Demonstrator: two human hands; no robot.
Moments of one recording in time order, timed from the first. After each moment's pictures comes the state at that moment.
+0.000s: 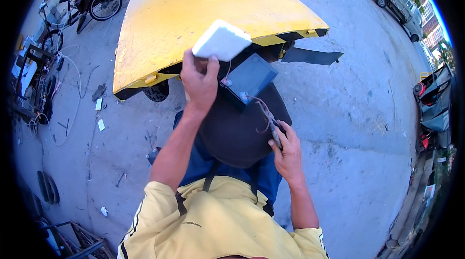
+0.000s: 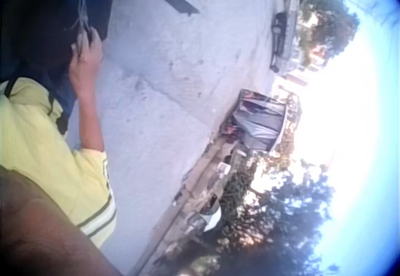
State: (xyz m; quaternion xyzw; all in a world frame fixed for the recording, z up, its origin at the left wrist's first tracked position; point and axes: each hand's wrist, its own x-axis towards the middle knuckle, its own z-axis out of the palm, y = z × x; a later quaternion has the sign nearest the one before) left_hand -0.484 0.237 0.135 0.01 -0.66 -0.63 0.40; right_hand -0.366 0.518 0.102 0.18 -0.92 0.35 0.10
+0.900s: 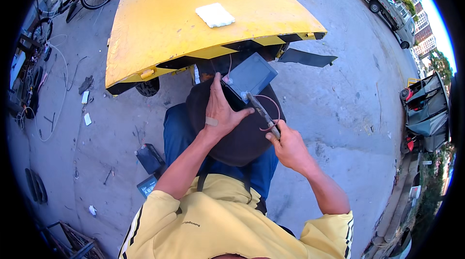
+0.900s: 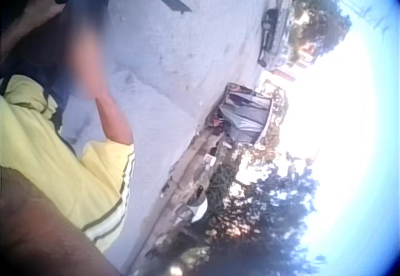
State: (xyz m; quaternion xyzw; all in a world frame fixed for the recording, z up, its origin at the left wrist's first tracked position) left_hand -0.439 0.285 0.054 0.01 -0.84 -0.47 0.25; right_hand -0.400 0.508 0.163 0.16 -0.94 0.28 -0.14
